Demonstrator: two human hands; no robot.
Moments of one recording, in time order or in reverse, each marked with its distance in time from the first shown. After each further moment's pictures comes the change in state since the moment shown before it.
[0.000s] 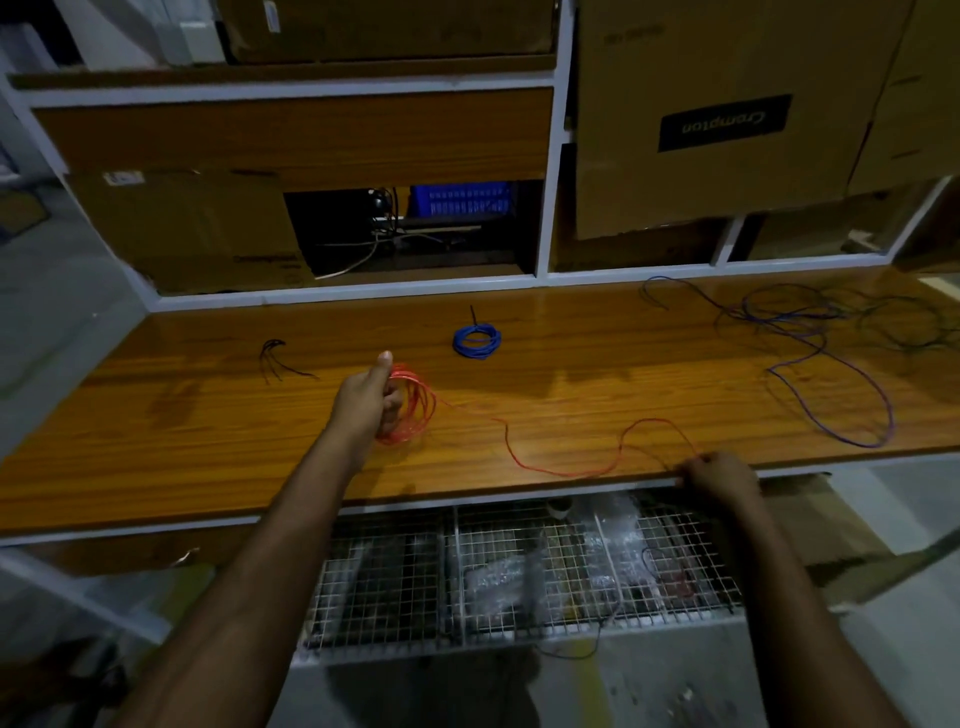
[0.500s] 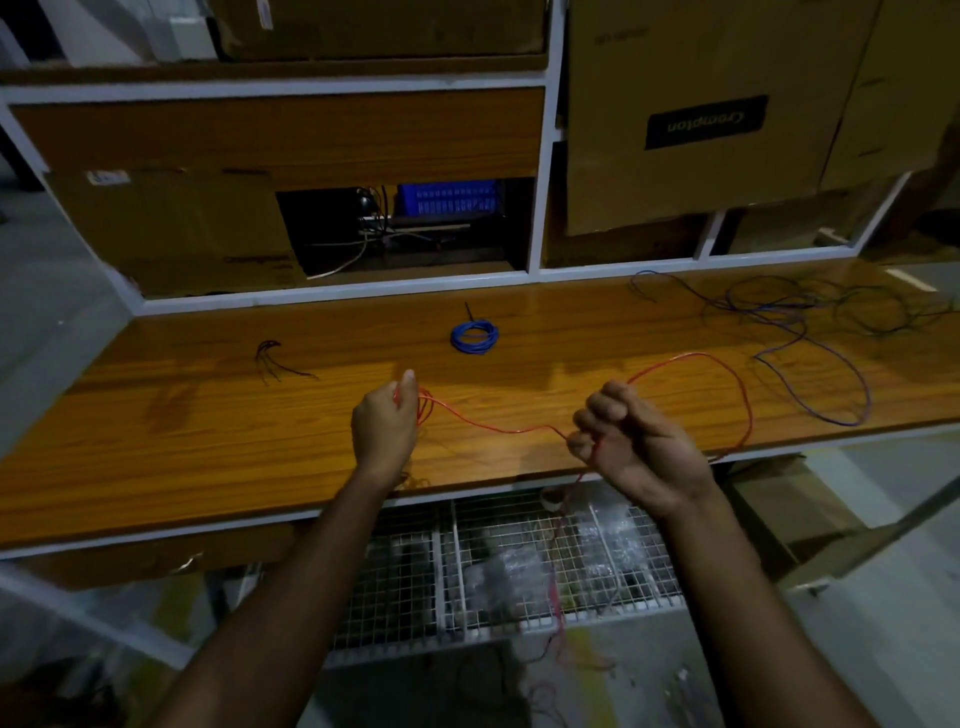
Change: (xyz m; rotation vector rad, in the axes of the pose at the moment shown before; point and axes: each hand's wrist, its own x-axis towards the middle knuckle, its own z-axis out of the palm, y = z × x) left_hand -0.004 -0.040 0.007 0.558 0.280 0.412; right_hand -0.100 -0.087 0.040 1.494 -1.161 -0.434
